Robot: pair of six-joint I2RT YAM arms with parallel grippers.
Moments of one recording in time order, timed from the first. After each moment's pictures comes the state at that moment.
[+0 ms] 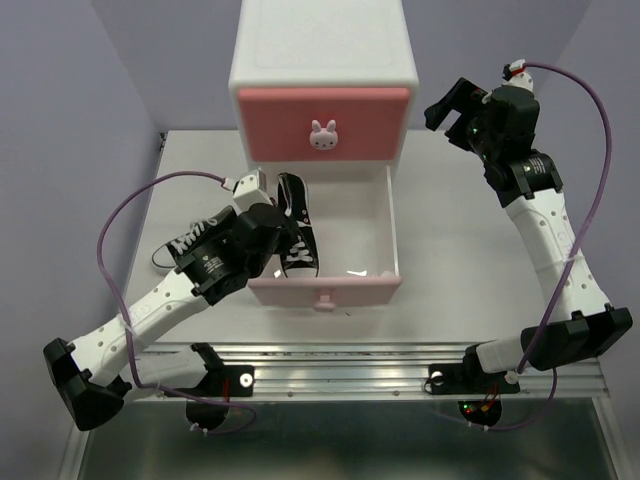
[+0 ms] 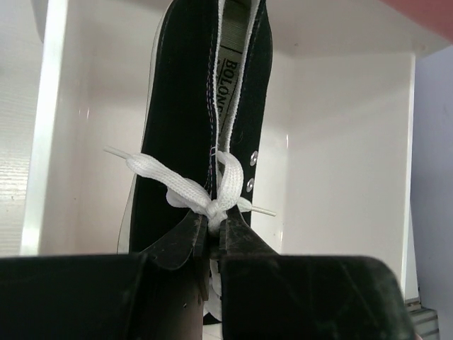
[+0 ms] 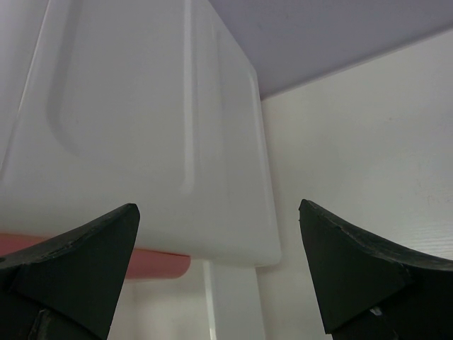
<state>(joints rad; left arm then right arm) -0.86 1.02 1.05 -0.53 -0.51 -0.86 0.21 1.40 1.67 -0.49 0.15 0.56</state>
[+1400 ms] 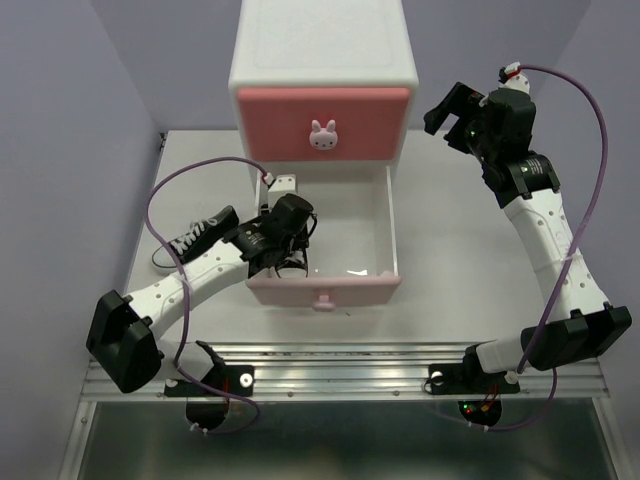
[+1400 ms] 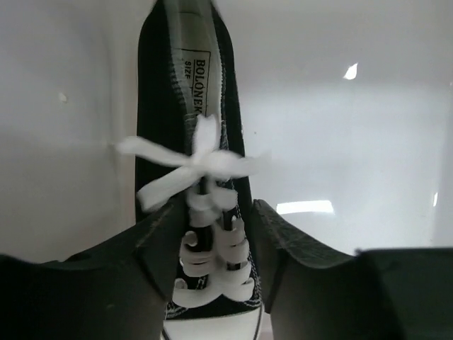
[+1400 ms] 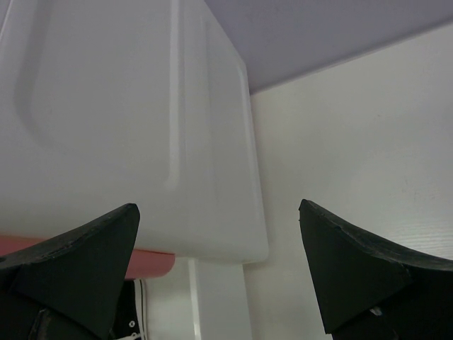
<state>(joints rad) -0.76 1.30 1.05 -0.52 -0.49 -0.61 0.21 1.40 1.65 -0.49 0.15 0.53</state>
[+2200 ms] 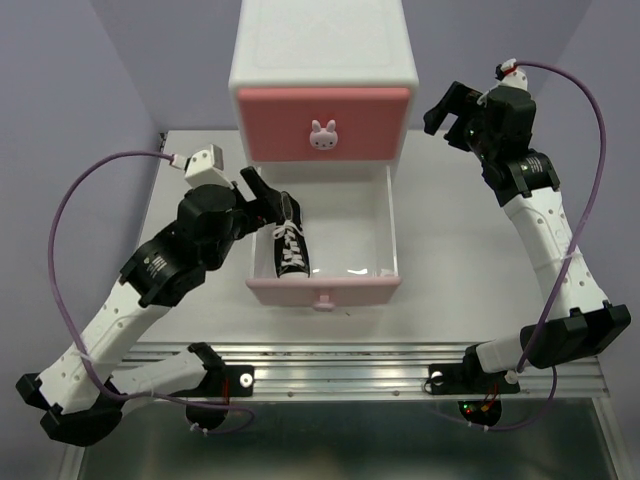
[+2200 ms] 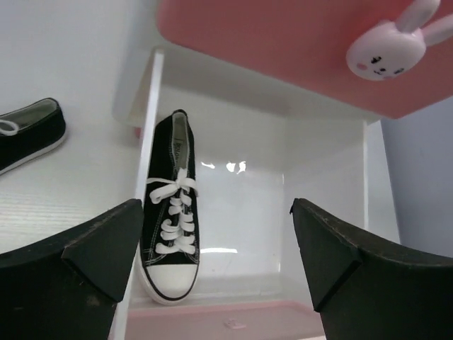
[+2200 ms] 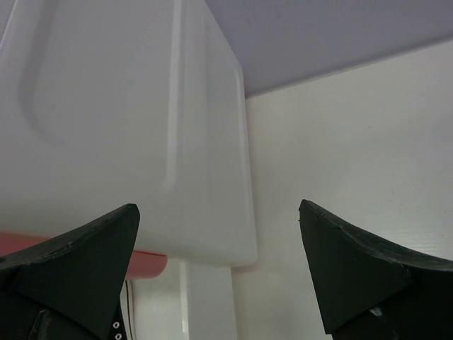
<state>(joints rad) -0.76 0.98 1.32 -0.73 -0.50 -0.69 0.21 1.41 1.66 -0.49 0.15 0.47</state>
